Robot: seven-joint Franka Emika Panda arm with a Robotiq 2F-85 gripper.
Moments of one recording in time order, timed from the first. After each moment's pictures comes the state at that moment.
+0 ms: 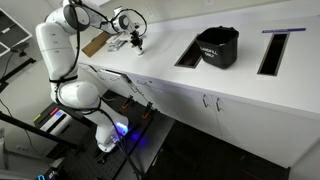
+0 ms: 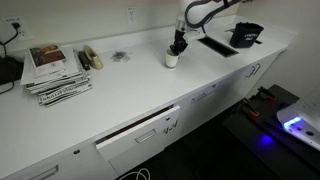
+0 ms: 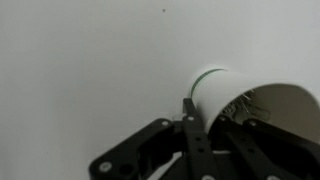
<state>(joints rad) 0.29 0.58 0.09 -1.67 0.01 2.28 0.30</state>
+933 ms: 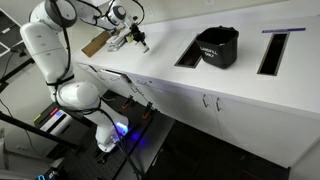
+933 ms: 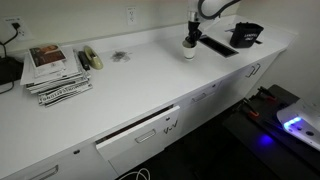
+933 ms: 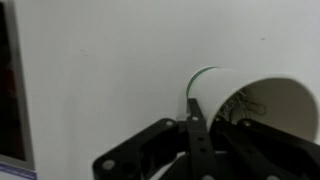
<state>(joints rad) 0.29 0.40 0.02 -1.78 -0.24 2.11 0.33</state>
